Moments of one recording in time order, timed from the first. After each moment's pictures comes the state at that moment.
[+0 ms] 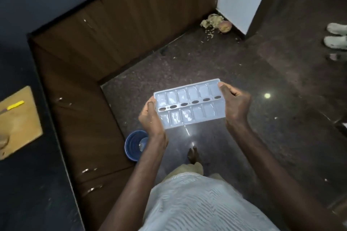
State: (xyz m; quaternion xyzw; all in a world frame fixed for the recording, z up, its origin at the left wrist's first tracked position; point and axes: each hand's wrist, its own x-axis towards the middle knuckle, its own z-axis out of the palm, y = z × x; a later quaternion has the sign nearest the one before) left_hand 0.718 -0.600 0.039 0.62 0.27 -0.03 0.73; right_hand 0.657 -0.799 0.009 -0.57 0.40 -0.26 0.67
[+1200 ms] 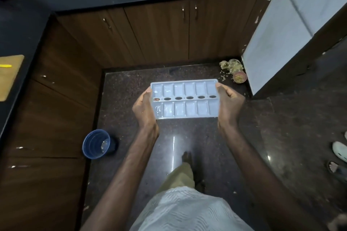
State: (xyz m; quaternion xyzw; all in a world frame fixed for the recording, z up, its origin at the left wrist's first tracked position) left_hand 0.845 -0.980 0.094 0.56 0.37 0.10 0.74; right_hand 0.868 -1.180 0.059 -0.65 0.27 -0.12 0.70
